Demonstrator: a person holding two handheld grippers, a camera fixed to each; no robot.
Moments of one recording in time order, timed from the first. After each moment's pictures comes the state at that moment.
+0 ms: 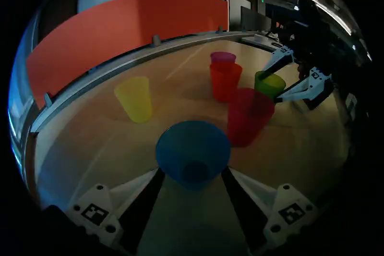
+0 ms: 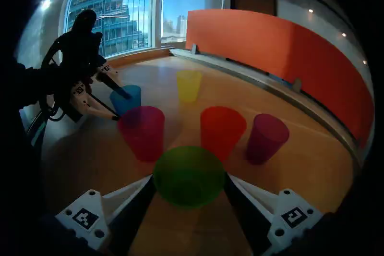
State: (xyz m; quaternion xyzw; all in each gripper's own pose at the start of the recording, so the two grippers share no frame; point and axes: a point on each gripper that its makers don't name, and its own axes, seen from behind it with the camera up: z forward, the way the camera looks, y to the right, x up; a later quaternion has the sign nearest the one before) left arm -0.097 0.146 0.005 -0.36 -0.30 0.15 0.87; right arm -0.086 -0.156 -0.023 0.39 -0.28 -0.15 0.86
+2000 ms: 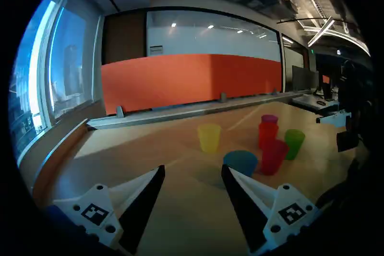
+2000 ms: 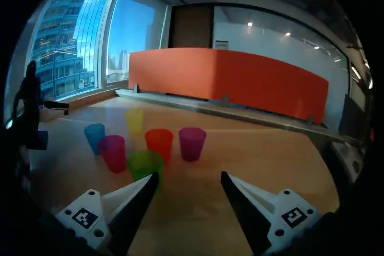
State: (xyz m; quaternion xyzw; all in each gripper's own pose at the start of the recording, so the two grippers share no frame) left arm 0.012 0.025 -0.033 -0.15 -0.11 0.04 0.98; right arm -0.006 -0.055 -0.047 0.19 -0.16 -0.07 0.97
